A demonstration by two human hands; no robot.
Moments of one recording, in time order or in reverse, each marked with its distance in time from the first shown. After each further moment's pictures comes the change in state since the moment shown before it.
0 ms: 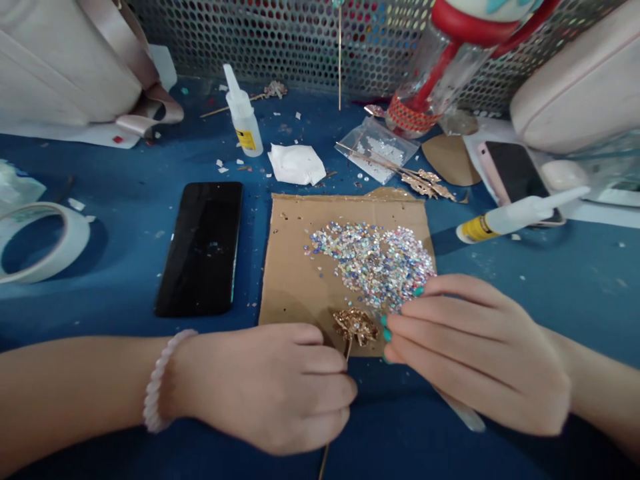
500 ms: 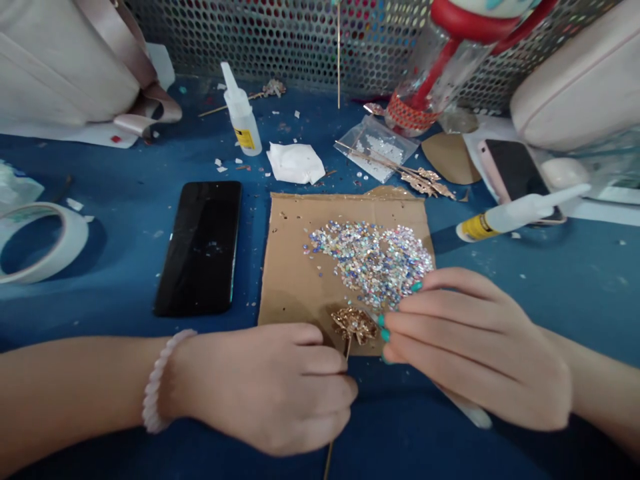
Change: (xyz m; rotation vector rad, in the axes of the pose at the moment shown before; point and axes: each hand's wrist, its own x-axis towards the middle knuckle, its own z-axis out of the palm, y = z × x) left_hand 0.000 0.000 -0.001 0.018 0.016 0.009; right_hand 0.003 -0.001 0.000 0.090 0.025 0.068
